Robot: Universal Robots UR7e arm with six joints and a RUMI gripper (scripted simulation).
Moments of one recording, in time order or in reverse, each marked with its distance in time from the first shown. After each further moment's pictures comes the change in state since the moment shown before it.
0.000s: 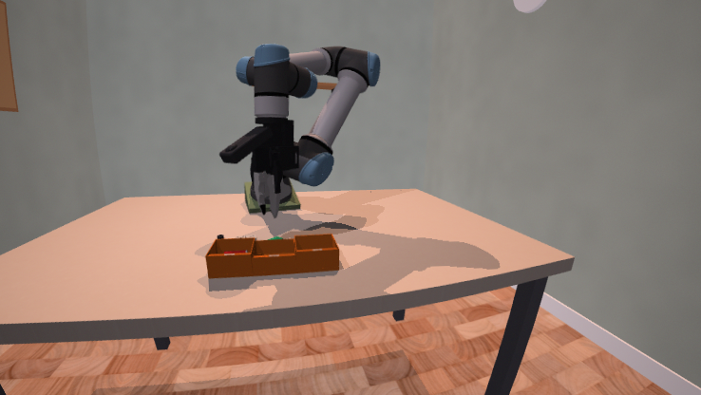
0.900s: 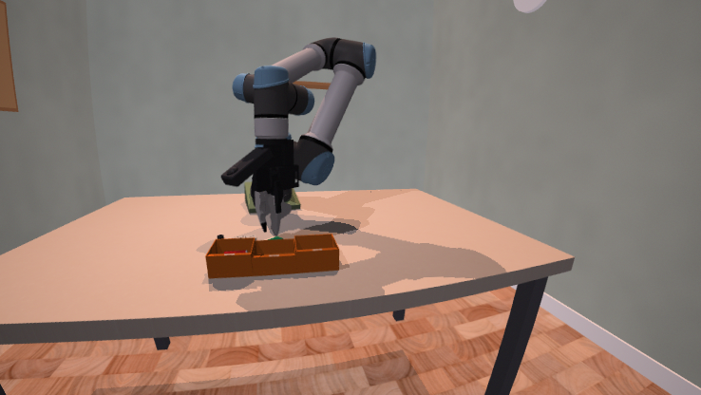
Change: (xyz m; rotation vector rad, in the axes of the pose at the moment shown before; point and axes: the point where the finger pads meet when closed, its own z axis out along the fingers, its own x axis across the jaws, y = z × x) arm 0.001 0.001 0.045 -0.003 -0.003 -0.001
